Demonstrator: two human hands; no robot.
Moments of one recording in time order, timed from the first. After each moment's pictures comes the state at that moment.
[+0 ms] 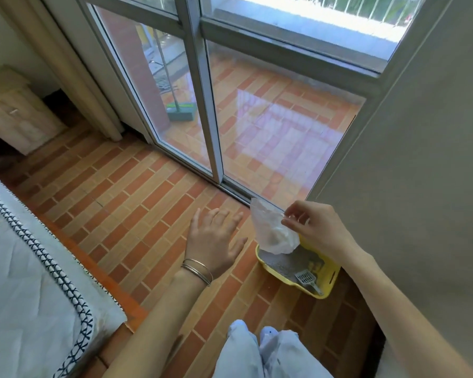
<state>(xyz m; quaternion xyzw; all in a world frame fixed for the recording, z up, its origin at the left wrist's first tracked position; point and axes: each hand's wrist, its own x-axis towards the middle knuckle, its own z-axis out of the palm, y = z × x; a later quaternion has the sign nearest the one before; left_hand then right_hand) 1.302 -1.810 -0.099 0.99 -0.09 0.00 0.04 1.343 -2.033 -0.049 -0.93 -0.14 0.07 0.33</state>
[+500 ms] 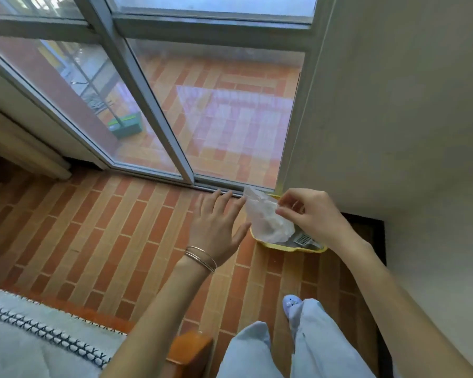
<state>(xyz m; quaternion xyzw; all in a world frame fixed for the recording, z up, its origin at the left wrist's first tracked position) 1.322 -1.796 -0.098 0.96 -0.28 -0.01 0.03 1.280 -2.003 -0.054 -0.93 0.02 0.02 0.38</state>
